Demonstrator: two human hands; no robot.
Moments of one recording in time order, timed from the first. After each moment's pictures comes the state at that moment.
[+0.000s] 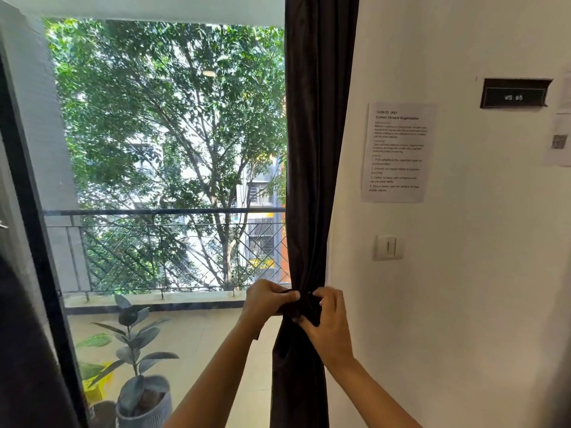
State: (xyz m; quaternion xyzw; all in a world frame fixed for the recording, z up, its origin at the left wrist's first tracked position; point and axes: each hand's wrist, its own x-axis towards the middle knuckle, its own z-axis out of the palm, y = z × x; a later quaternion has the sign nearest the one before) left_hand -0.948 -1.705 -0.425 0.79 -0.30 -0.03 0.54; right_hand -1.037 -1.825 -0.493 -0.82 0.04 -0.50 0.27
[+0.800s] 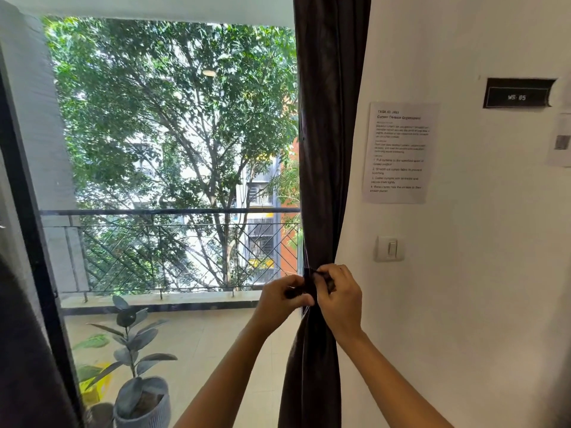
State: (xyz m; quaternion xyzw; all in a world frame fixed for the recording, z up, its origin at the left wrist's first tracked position) left_hand -0.955 -1.721 -0.428 0.71 -0.43 0.02 0.56; right_hand -1.023 -1.846 -0.443 -0.76 0.06 -0.59 0.26
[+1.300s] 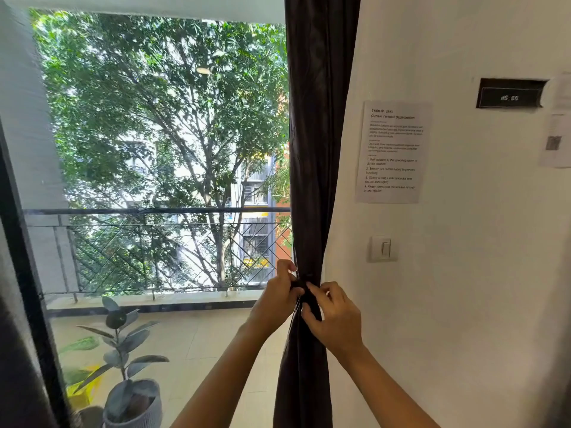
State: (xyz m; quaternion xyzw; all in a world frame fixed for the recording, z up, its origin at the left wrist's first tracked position) left_hand -0.950 -1.739 -0.424 0.75 -0.46 0.09 0.47; right_hand -1.026 -1.869 -0.481 -0.84 0.04 -0.54 0.04
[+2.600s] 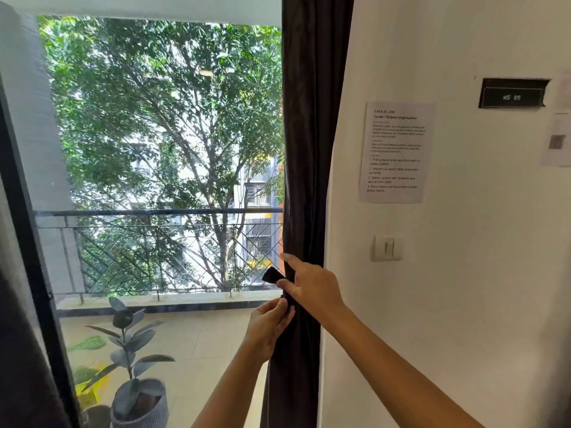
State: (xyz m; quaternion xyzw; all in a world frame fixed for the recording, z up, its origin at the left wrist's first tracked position) left_hand -0.949 -1.719 -0.478 0.43 -0.13 -0.27 0.85; right_hand -1.019 -1.820 -0.396 -0.94 0.04 -0.34 0.09
